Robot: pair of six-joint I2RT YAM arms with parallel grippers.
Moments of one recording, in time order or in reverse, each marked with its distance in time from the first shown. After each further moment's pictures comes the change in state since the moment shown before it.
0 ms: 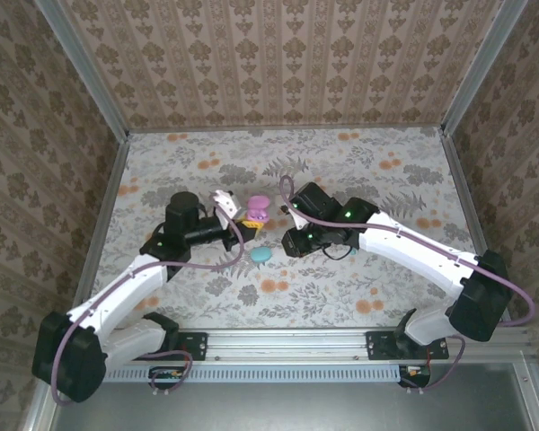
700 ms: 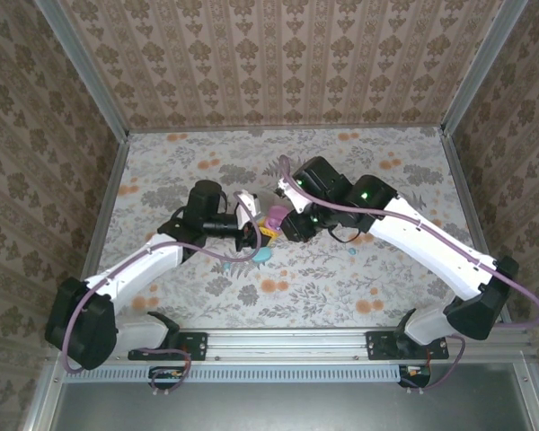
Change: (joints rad) left arm -0.055 0.185 0.140 -0.124 0.163 0.142; right arm 0.000 0.031 0.319 -0.216 0.007 -0.222
